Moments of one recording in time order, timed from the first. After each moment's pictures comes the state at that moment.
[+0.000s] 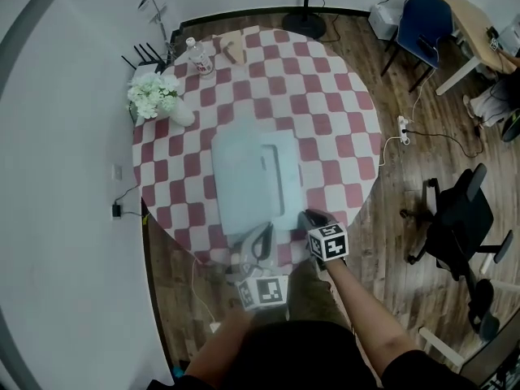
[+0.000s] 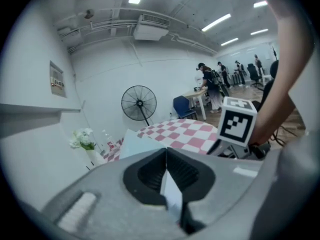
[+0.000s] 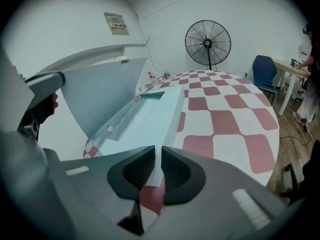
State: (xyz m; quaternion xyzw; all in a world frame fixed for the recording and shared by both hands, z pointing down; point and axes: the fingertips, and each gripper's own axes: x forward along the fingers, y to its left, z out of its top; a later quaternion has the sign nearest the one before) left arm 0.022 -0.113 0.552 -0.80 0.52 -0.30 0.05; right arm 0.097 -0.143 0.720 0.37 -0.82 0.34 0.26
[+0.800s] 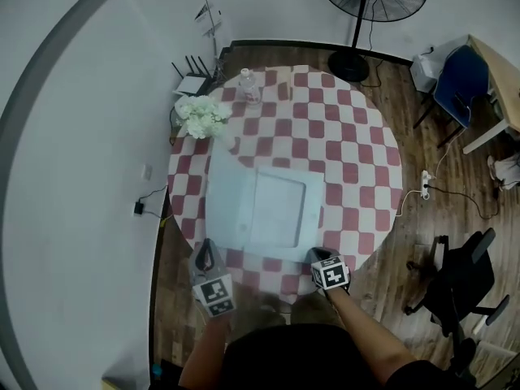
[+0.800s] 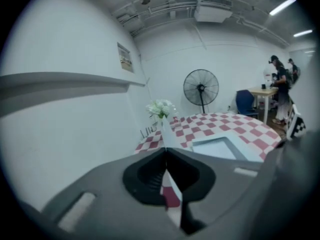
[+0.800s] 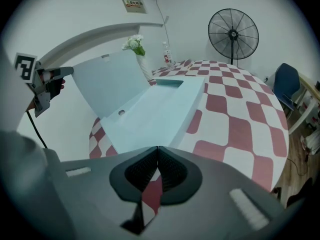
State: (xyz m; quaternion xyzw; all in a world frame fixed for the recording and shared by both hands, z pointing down) left arm -0.204 -0.103 0.509 -0.57 0.78 -0.24 -0.09; right arm 0.071 -0.143 0.713 0.29 -0.83 0.32 0.37
